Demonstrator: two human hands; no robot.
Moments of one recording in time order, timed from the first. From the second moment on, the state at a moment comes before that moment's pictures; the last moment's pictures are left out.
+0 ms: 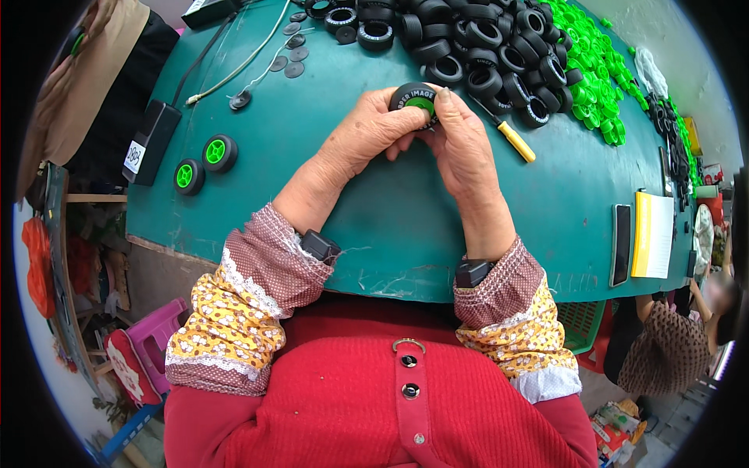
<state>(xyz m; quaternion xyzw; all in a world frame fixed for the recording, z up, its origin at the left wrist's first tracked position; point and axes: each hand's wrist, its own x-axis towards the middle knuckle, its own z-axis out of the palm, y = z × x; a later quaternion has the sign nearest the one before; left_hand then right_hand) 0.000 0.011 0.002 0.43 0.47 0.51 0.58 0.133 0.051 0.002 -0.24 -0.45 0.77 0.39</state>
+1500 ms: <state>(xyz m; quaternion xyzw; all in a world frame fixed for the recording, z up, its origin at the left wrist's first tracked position) 0.001 0.011 0.002 0.51 0.49 0.47 0.53 0.132 0.048 -0.003 -0.24 -0.41 0.79 0.40</state>
